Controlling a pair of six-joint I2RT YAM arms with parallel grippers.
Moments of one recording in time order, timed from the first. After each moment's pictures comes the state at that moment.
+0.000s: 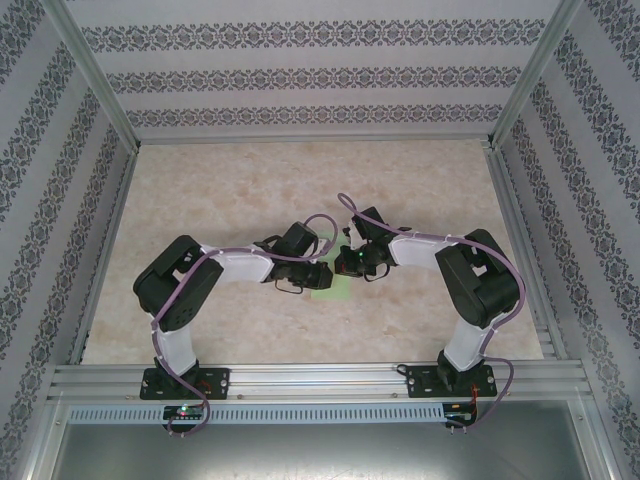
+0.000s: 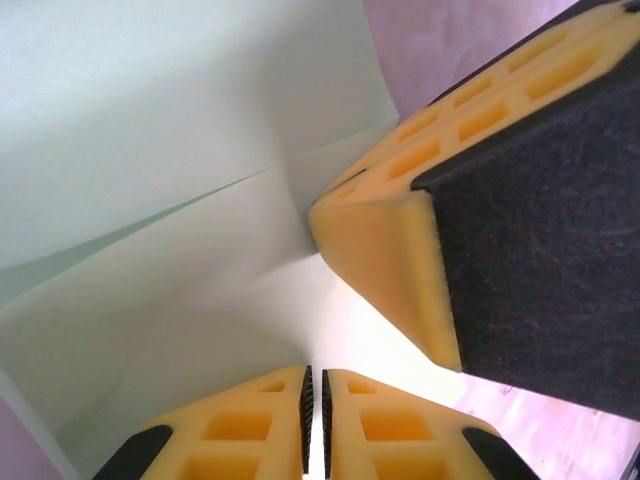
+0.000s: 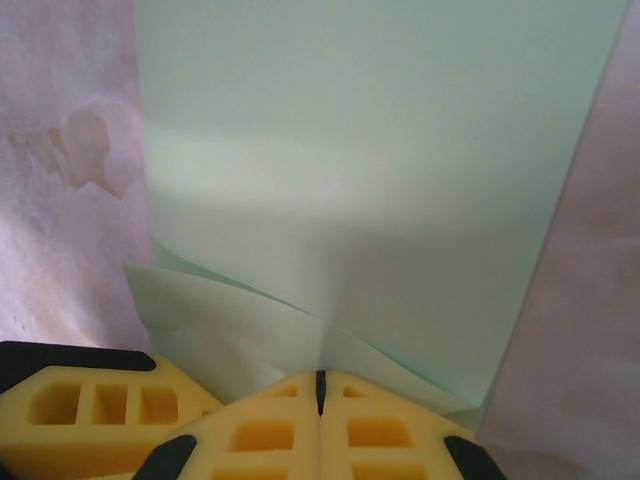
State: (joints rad) left arm -0.69 1.84 0.94 -0.09 0.42 -0.53; right arm 0.51 1.77 0.90 -0.26 -0.46 0.56
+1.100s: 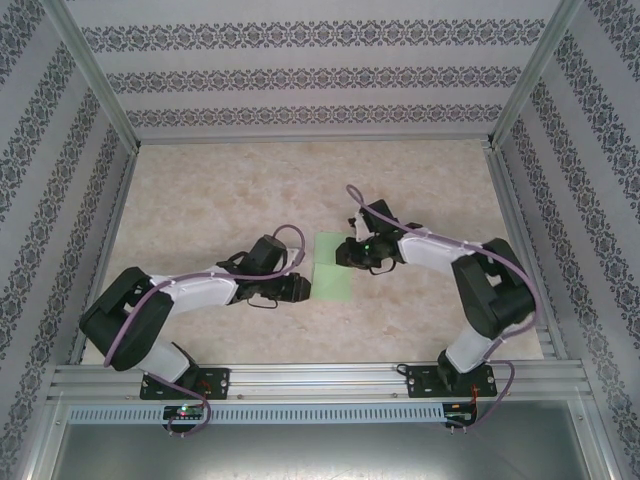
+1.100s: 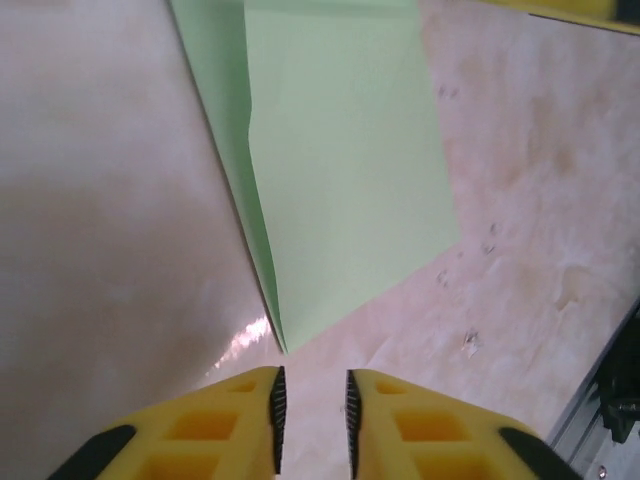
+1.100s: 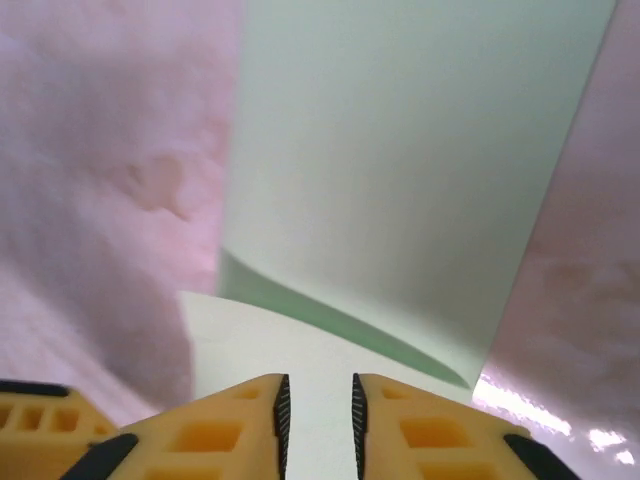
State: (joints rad) left arm -0.64 1.49 0.65 -0.06 0.43 -0.58; right arm 0.46 1.64 0.89 -0.28 -0.45 0.54
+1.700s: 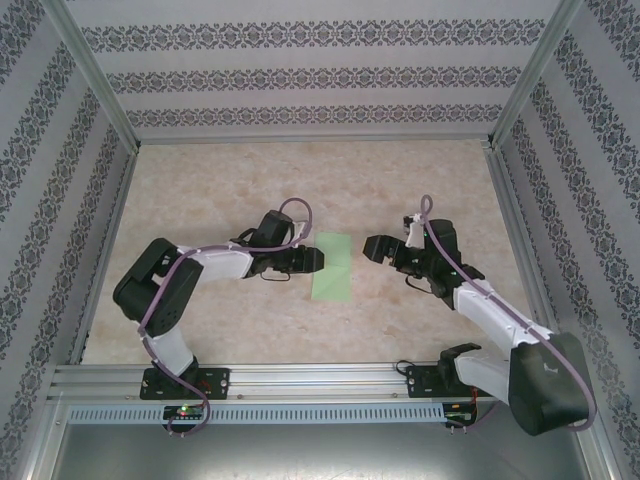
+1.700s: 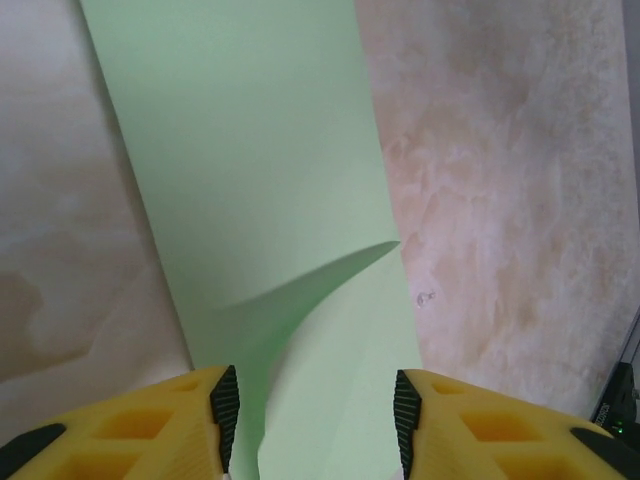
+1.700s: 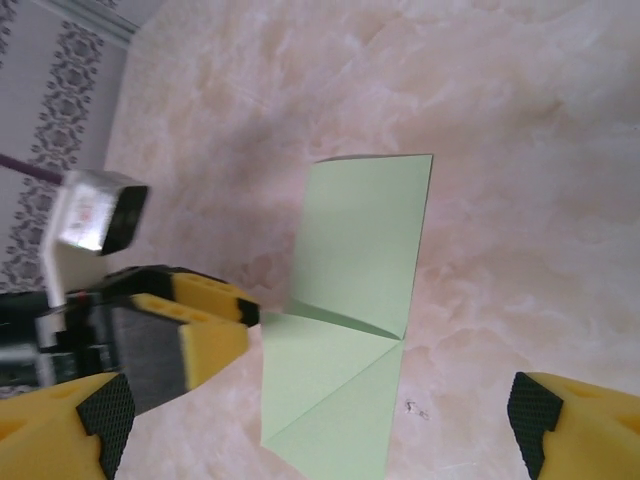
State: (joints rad) left arm -0.55 1.76 0.86 0.06 0.50 -0.60; right arm 0.23 1.09 0.47 0.00 -0.54 0.66
